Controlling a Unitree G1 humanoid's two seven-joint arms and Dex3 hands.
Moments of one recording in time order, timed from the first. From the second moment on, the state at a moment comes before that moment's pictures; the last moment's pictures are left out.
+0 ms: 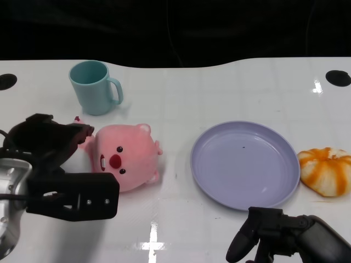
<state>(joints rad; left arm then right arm) -0.33 0.55 -0.32 0.10 0.89 0.14 -0.33 0.43 -0.31 0.21 -0.85 -0.10 0.37 0.30</state>
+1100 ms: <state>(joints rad) -0.68 0.34 -0.50 0.85 0.81 0.07 -0.08 0.47 -0.32 0.20 -0.90 -0.09 0.38 0.30</state>
